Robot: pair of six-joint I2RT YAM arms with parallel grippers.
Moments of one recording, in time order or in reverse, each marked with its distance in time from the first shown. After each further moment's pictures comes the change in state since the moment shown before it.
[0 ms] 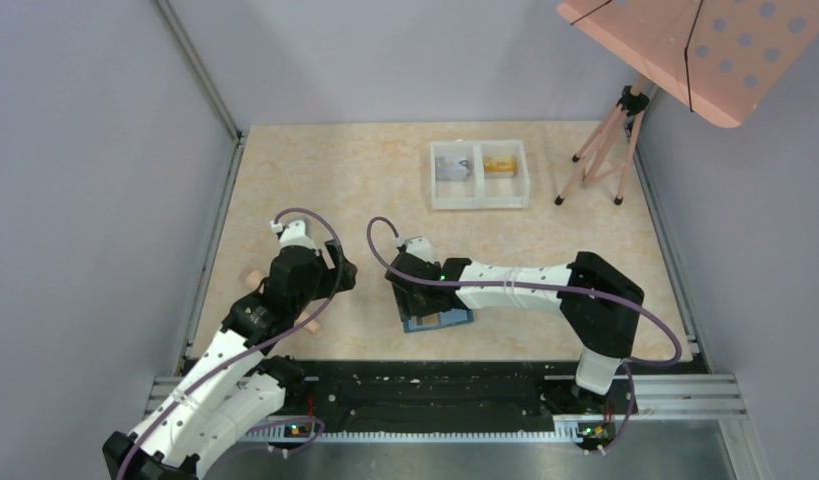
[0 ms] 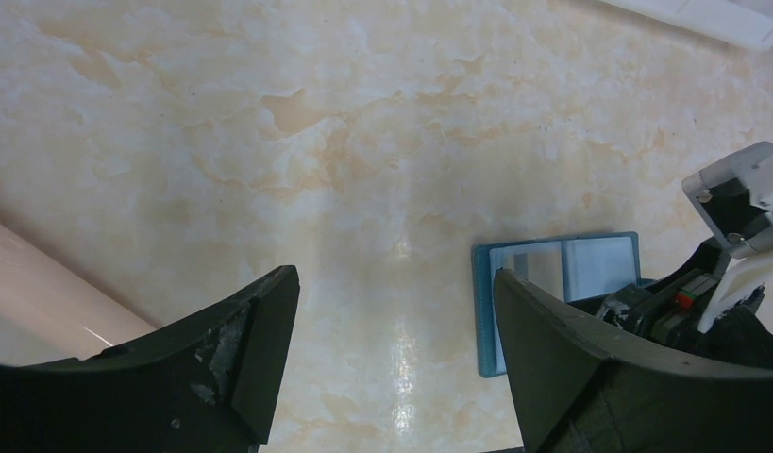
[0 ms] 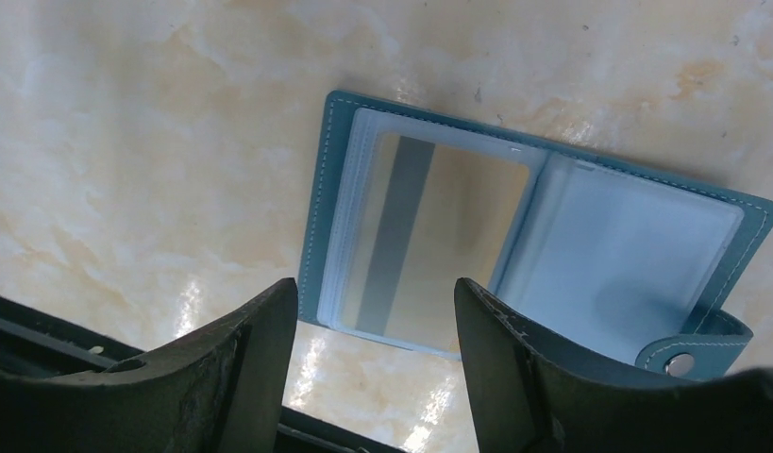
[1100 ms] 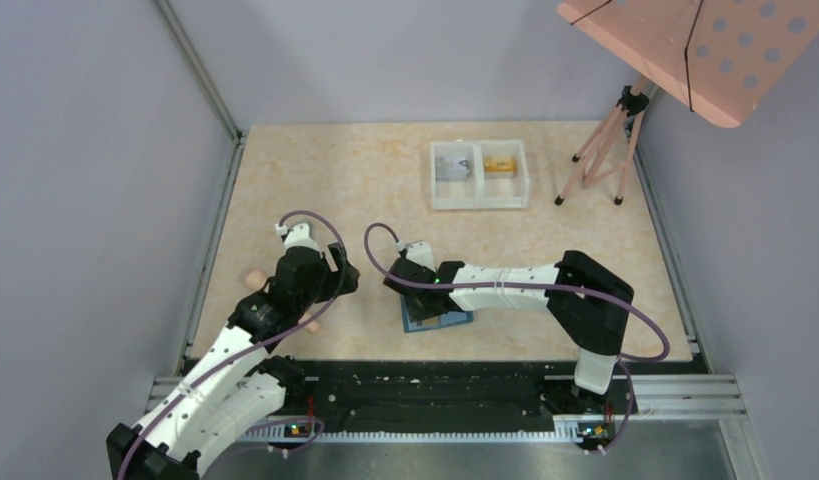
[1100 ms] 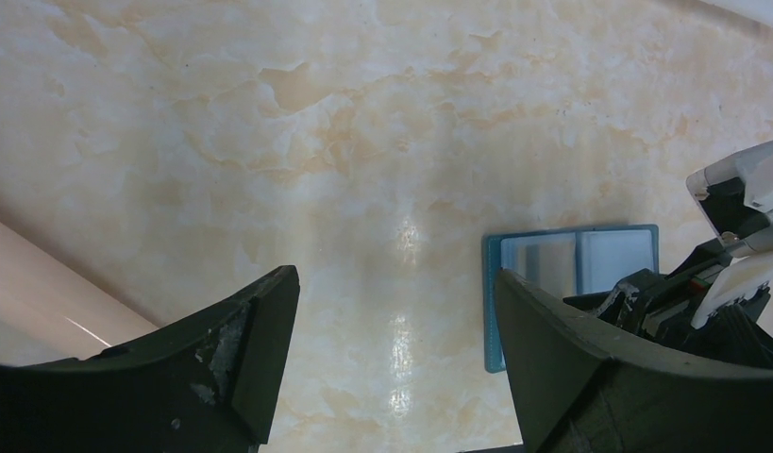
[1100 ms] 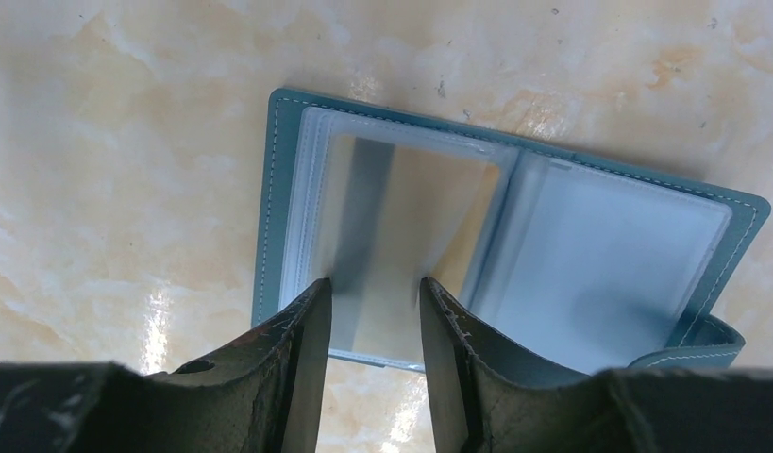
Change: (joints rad) left arm 0.000 0.030 -0.028 0.011 0.010 -0.026; right arm 0.009 0.065 0.006 -0.028 0.063 0.006
